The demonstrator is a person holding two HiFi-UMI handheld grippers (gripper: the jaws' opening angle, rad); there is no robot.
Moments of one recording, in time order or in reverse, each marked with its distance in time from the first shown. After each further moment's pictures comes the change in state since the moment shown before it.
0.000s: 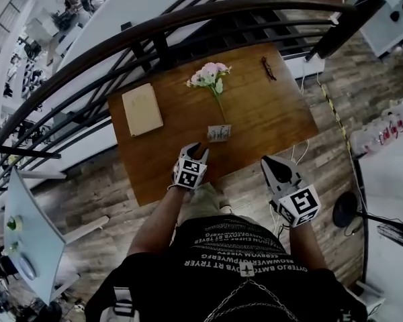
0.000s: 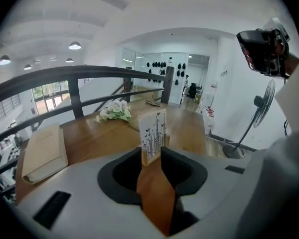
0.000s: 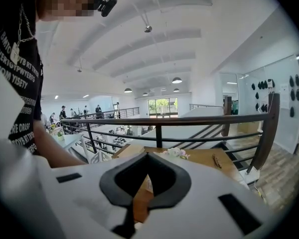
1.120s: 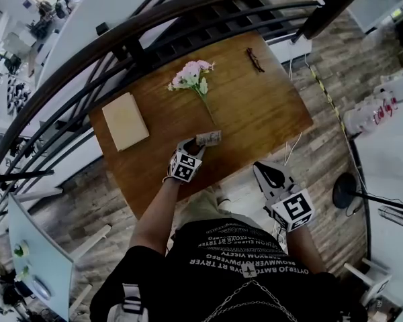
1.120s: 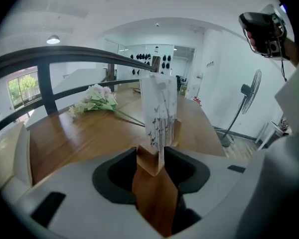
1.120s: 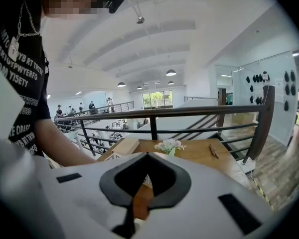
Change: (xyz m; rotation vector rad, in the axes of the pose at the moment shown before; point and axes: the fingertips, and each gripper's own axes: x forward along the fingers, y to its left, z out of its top) left arm 0.099 0.015 -0.026 0.121 0.069 -0.160; right arm 0.029 -0.019 -0.026 0.060 0.096 -0.047
